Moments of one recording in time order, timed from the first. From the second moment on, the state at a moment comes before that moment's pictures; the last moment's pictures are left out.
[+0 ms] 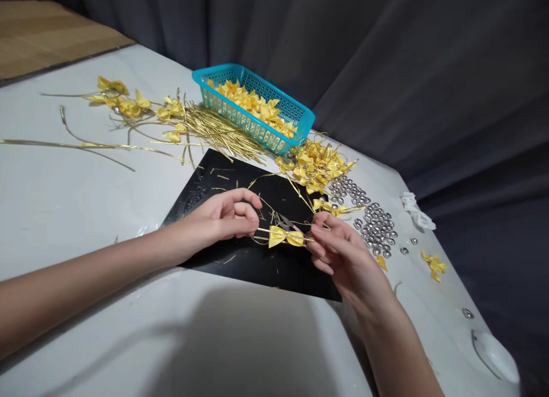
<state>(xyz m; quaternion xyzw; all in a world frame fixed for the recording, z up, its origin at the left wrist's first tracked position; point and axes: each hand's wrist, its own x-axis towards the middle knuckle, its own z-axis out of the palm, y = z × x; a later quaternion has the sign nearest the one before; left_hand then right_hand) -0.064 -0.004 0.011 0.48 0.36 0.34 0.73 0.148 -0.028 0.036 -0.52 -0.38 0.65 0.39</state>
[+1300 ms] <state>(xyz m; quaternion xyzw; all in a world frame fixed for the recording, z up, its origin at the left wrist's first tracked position) -0.052 -0.021 0.004 0.48 0.36 0.27 0.75 0.125 -0.056 0.019 -0.46 -0.69 0.44 0.35</state>
